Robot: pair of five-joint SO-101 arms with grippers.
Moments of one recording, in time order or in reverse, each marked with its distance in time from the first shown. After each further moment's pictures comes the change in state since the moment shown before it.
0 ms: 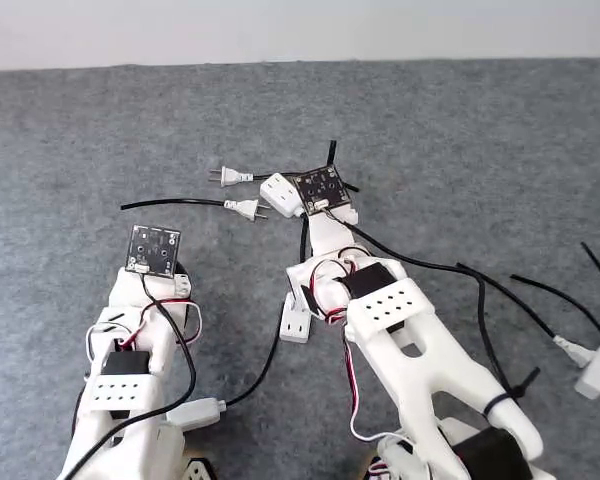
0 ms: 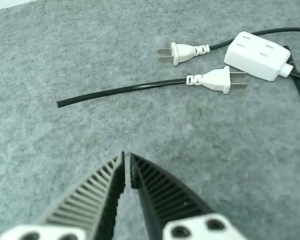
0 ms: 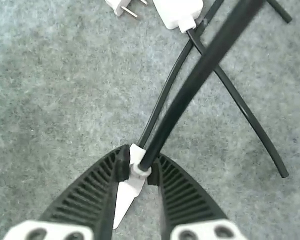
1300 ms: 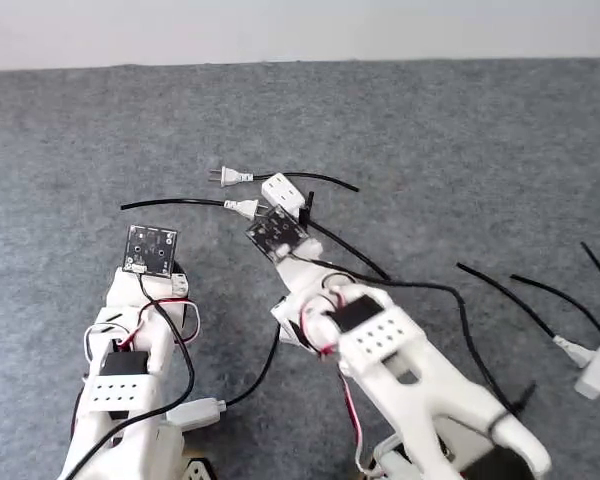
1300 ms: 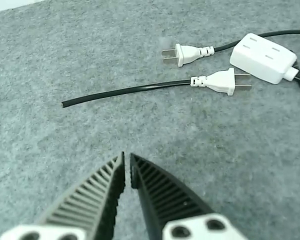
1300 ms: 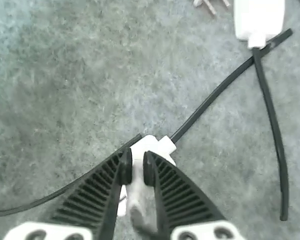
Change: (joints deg) left arm -0.7 -0.4 0.0 0.0 0.0; right arm -6.9 -1.9 6.4 -3.1 15.1
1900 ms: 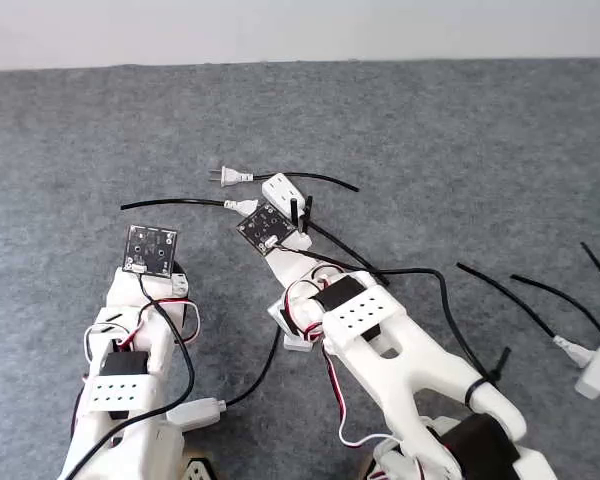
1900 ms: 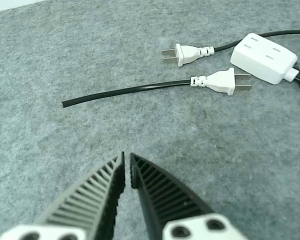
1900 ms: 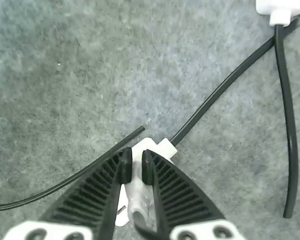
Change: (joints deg) left arm 0.0 0.0 0.0 0.0 0.0; right arm -0.1 6.4 -4.2 2.5 0.0
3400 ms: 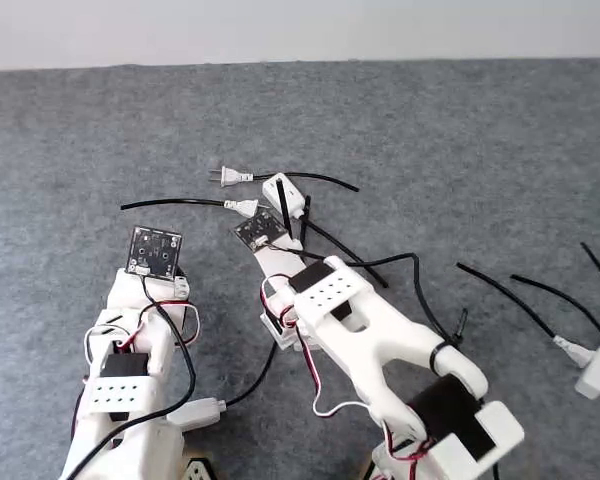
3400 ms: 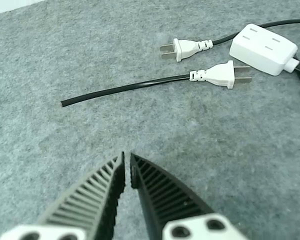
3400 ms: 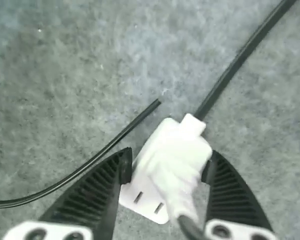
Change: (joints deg) left arm 0.0 -0.4 0.7 0.0 -2.3; right arm -3.1 13.8 -11.3 11.2 -10.0
